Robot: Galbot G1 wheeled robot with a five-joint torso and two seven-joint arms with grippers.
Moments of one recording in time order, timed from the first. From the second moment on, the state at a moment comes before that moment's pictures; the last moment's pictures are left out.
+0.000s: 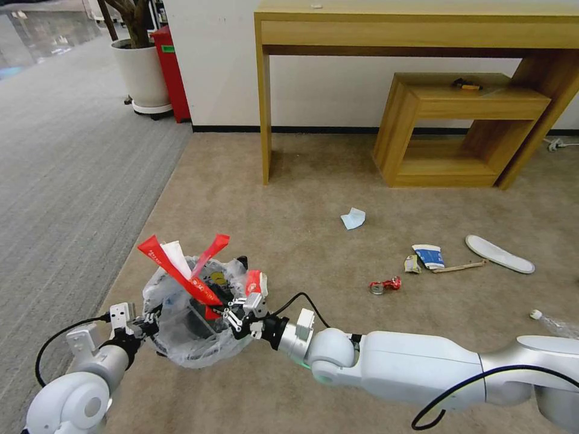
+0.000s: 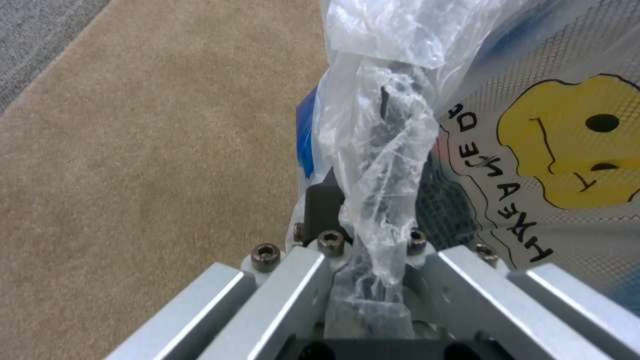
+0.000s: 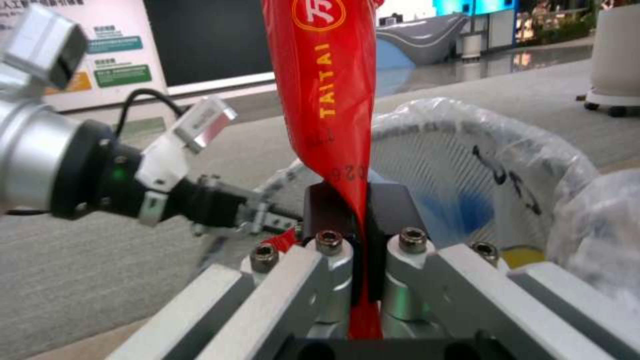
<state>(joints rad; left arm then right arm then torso) 1.60 -0.99 -0.68 -2.05 -0.94 0.40 -0.24 -0.28 1.04 -1.10 1.62 0.91 0.48 0.04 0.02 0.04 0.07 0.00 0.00</state>
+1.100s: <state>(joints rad) 1.63 -0.99 -0.70 -2.08 -0.89 0.39 -0.21 -0.05 1.03 -1.30 1.70 1.00 0.36 0.06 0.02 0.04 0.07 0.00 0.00</state>
